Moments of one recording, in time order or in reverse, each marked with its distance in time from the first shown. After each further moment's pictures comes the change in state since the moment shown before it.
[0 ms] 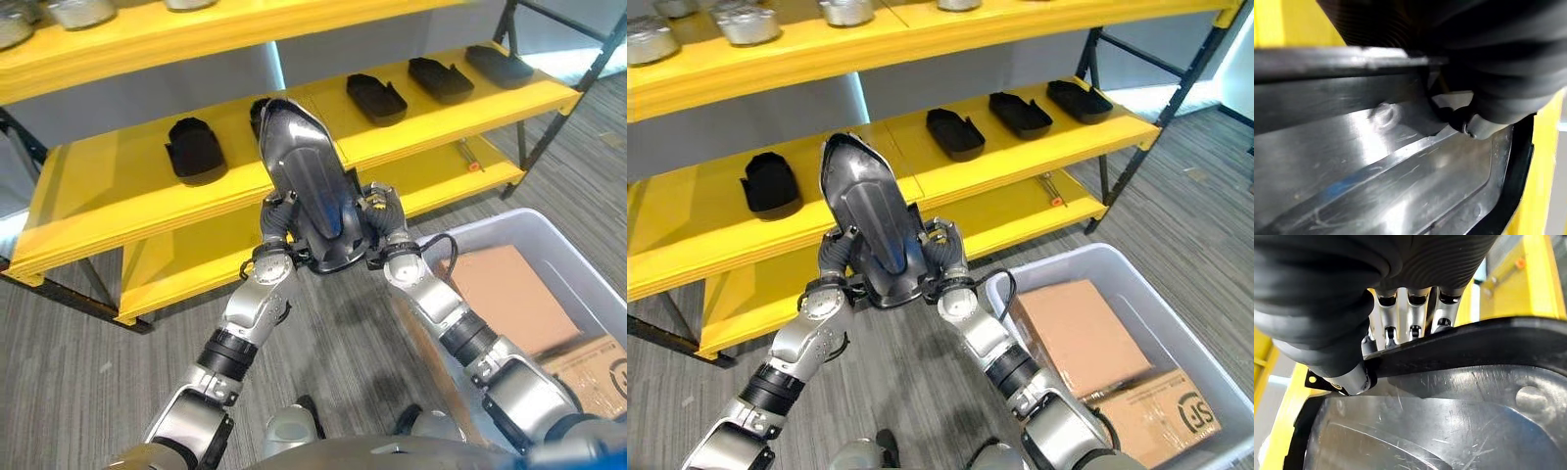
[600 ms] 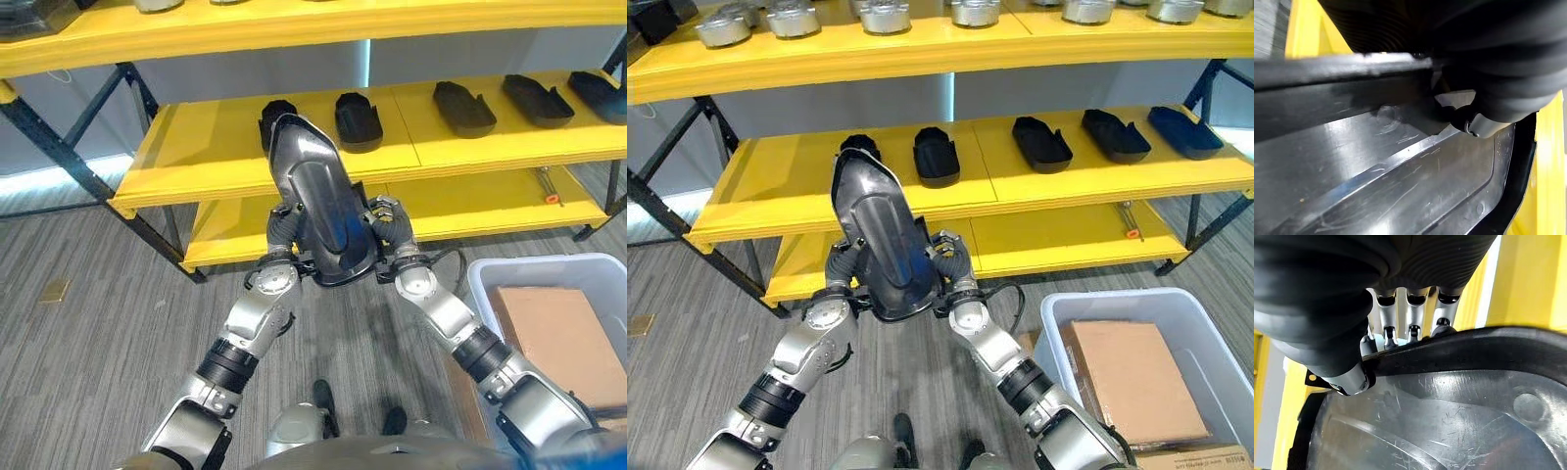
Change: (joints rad) left arm -0.006 0.013 -0.041 -0.048 -0.004 0.070 0.016; right arm 0.064 -0.053 -0.020 -0.048 0.004 -0.047 0.028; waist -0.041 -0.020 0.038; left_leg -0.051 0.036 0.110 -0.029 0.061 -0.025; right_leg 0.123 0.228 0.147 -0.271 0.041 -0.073
